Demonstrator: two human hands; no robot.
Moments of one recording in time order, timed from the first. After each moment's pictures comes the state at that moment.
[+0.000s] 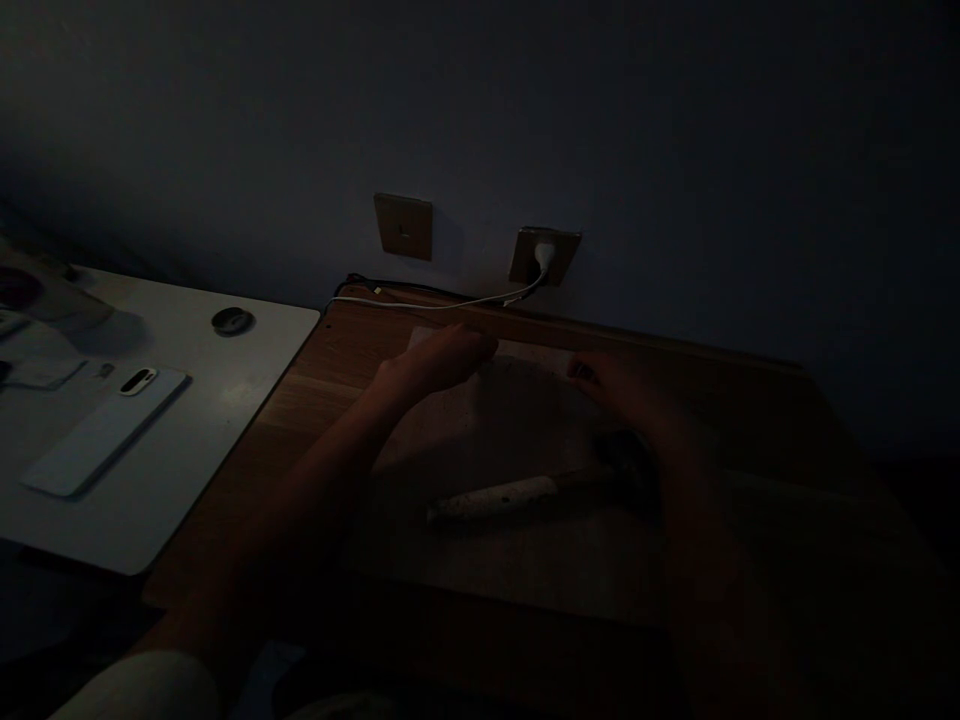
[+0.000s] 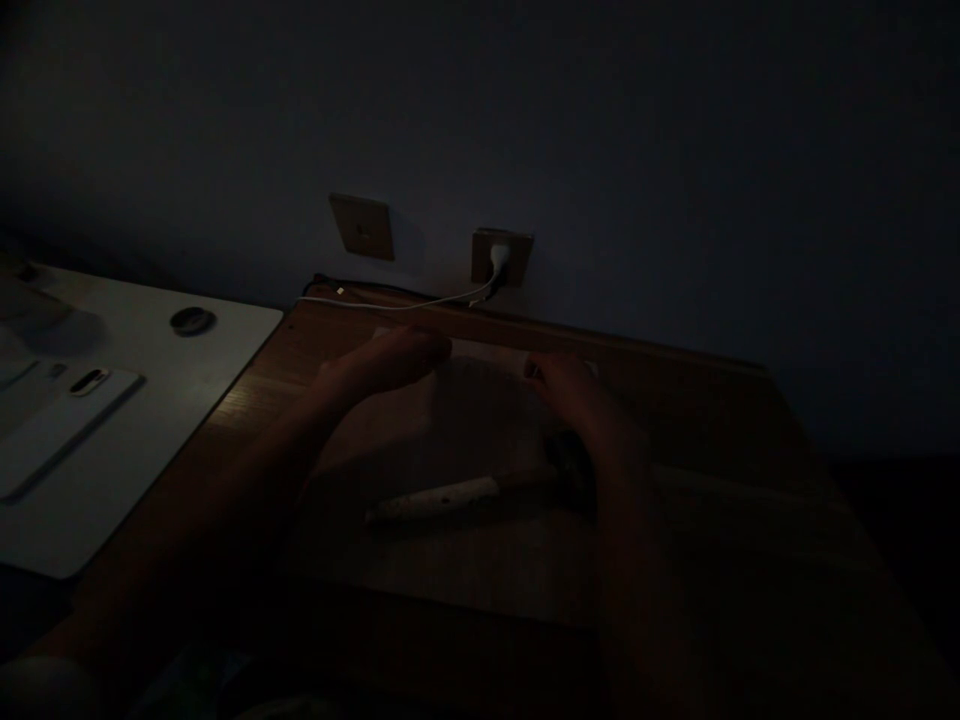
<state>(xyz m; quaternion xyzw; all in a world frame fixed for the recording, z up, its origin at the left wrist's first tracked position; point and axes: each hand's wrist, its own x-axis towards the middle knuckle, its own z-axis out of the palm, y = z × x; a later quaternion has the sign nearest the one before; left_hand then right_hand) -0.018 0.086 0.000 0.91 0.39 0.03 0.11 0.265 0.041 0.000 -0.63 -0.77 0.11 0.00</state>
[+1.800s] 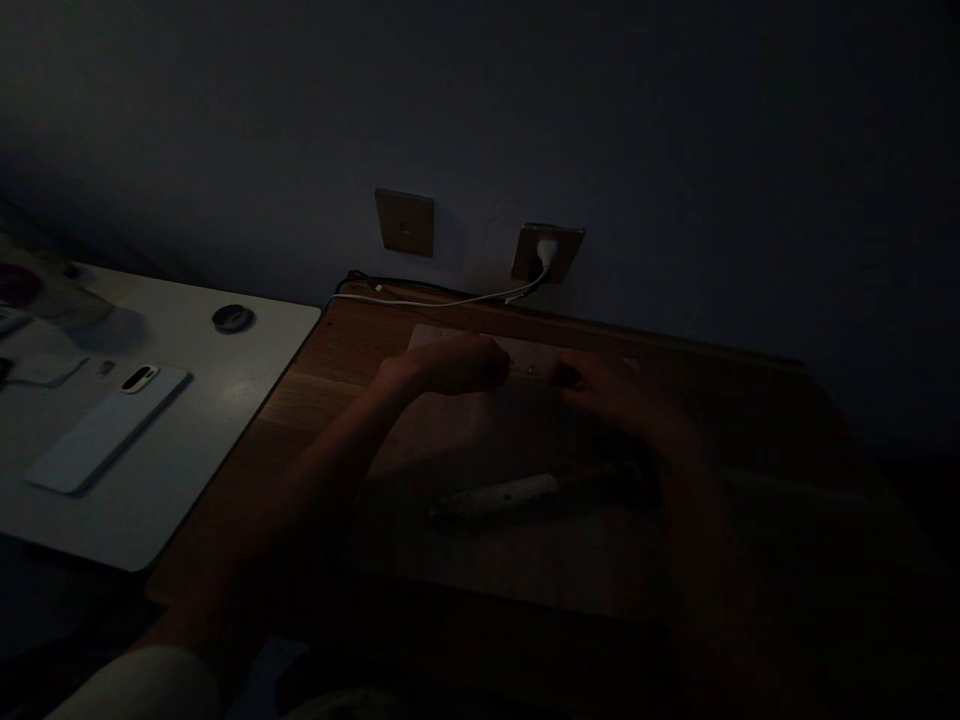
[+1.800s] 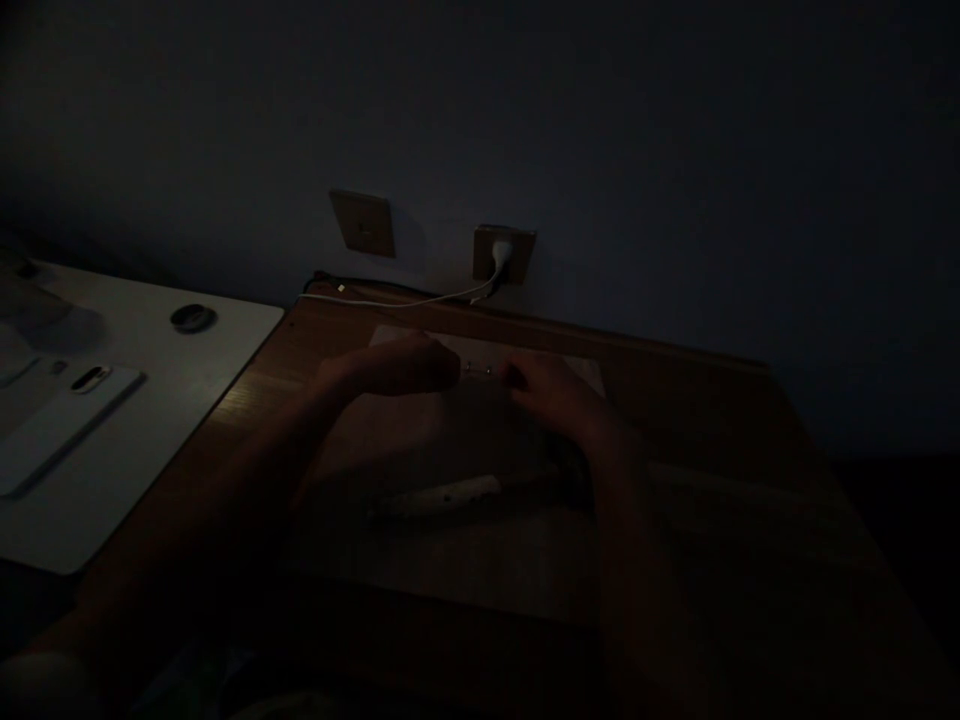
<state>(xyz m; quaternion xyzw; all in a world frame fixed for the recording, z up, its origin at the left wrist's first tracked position) -0.013 0.078 0.012 0.91 0.31 0.03 0.27 0.240 0.028 0.017 -0.57 -0.79 0.21 0.05</state>
